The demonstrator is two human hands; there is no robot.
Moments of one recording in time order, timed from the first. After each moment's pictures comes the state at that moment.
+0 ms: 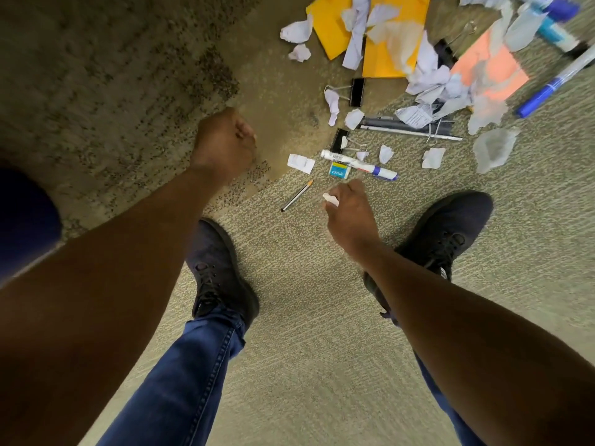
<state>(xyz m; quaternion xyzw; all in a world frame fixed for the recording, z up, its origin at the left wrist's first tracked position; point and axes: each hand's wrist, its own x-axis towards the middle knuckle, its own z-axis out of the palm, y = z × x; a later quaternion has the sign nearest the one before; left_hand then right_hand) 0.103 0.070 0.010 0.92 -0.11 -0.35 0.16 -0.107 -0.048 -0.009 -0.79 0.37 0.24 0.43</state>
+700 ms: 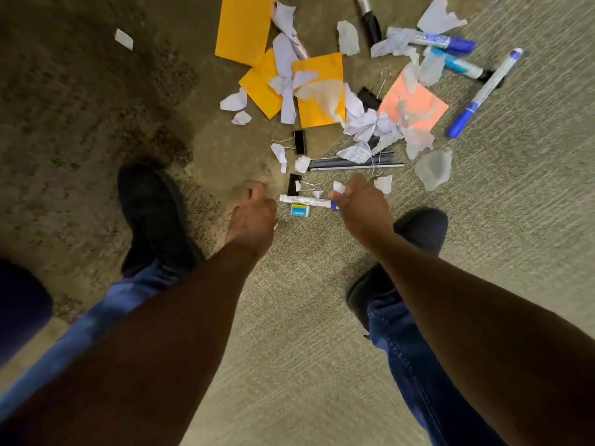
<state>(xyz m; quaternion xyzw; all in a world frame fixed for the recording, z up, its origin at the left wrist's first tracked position) 0.027 0.014 -0.024 0.84 -0.39 -0.38 -0.08 -0.094 -0.154 -0.014 -0.78 0.43 0.28 0.35</state>
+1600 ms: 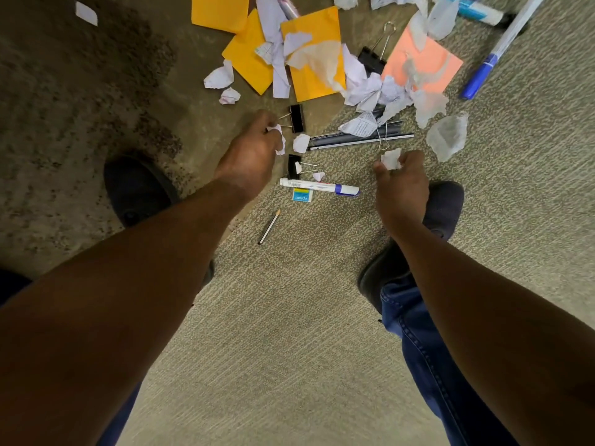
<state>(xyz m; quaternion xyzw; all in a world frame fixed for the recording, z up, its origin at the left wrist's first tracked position) 0.089 -0.033 -0.036 0.81 -0.44 -0.36 0.11 -0.133 -0.161 -0.036 -0.66 0.67 0.08 0.34</state>
